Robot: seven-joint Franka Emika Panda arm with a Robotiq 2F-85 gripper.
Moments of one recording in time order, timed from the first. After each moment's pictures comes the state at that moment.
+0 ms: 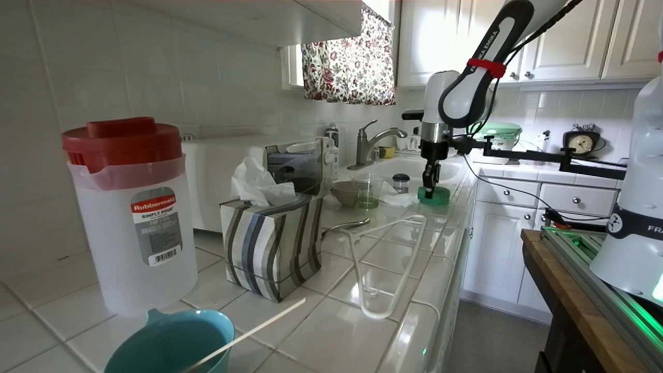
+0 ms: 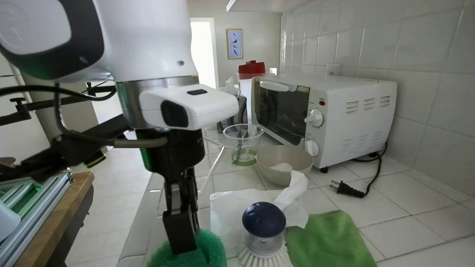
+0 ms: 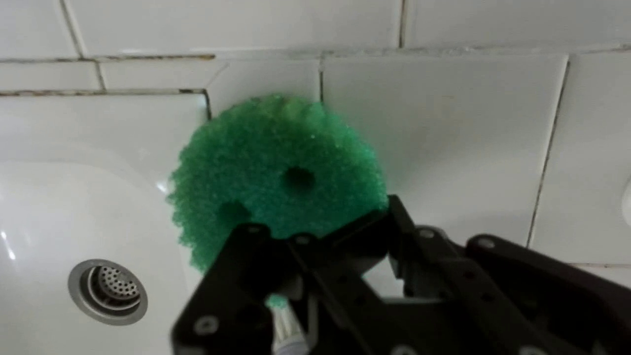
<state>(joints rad) -0.27 0.08 -0.25 -2.60 -0.13 2.75 -0.21</state>
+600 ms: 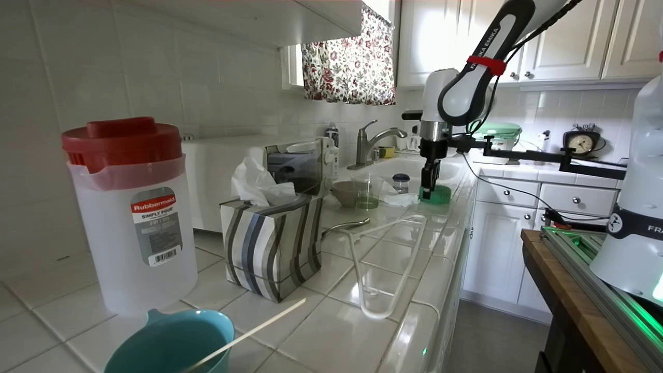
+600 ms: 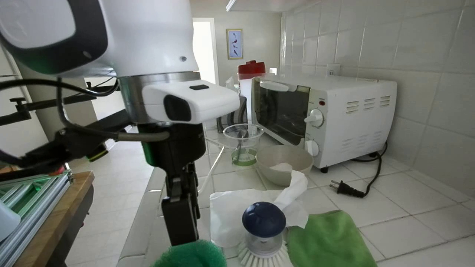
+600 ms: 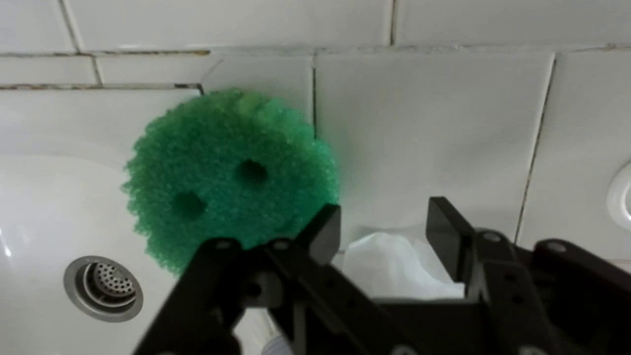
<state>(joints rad) -0.26 0.07 -0.24 -2.60 -0.13 2.73 -0.21</state>
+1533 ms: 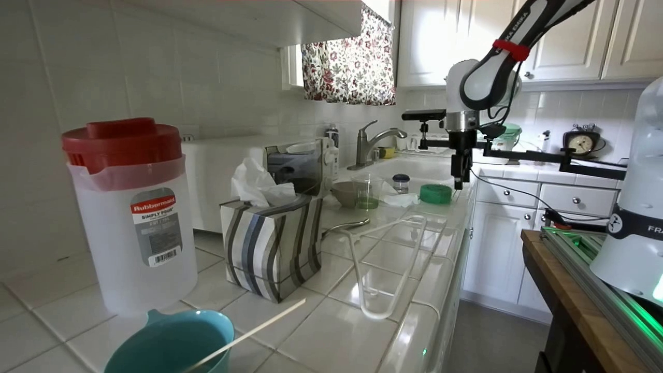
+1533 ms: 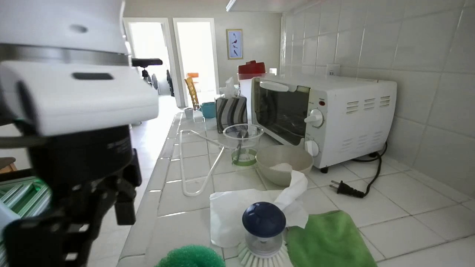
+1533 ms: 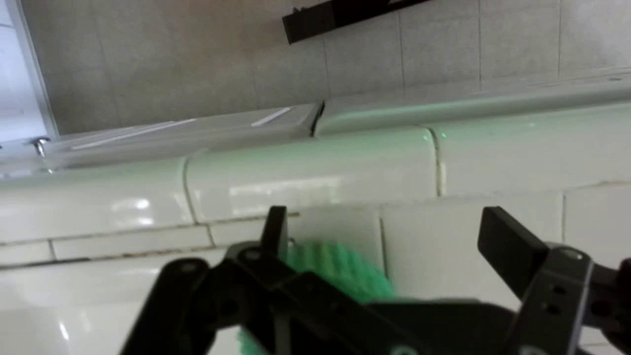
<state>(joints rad) -0.35 -0.11 -0.33 -2.68 -0.21 2.50 -0.20</state>
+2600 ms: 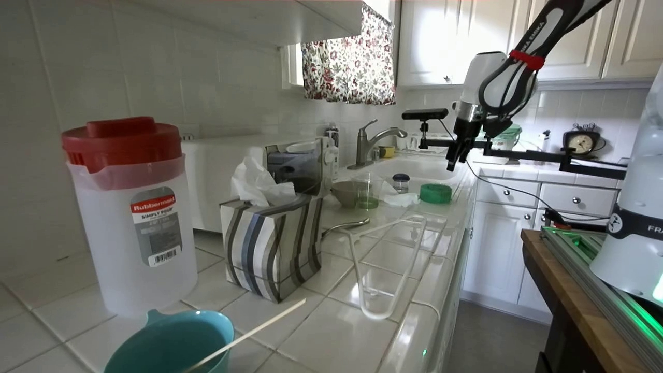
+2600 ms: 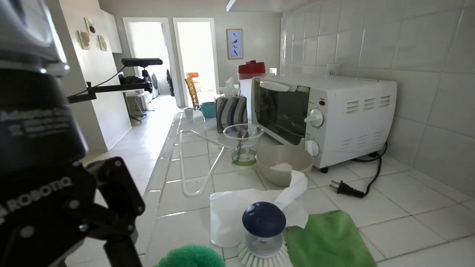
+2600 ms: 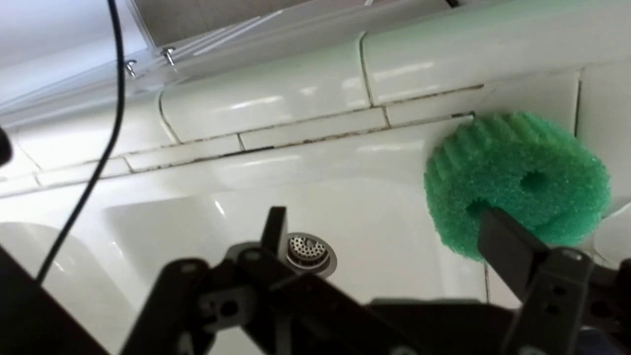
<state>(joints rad) -0.49 -0.12 -0.39 -2.69 -0.46 2.85 -0.03</state>
